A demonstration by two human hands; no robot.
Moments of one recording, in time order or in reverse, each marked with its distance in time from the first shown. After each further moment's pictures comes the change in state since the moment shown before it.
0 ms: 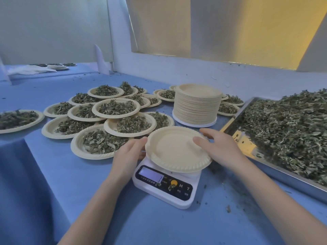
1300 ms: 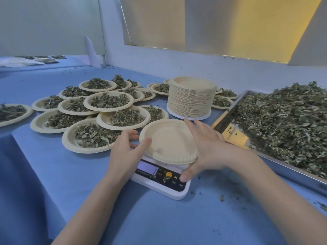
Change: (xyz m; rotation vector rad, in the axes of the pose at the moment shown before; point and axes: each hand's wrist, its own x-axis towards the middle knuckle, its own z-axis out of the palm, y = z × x) left_hand -0.014 -0.001 0.010 0.226 0.116 0.199; right_hand -0.021 -0.023 -0.007 -0.556 -0.476 -0.117
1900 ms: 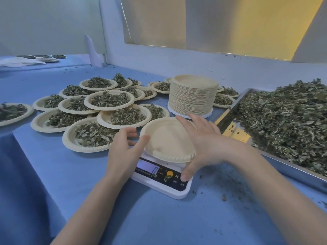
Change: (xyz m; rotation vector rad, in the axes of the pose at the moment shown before) left_hand 0.000 0.000 -0.001 0.004 0.046 0.038; right_hand 0.004 -0.012 -0.009 -0.062 0.006 -0.083
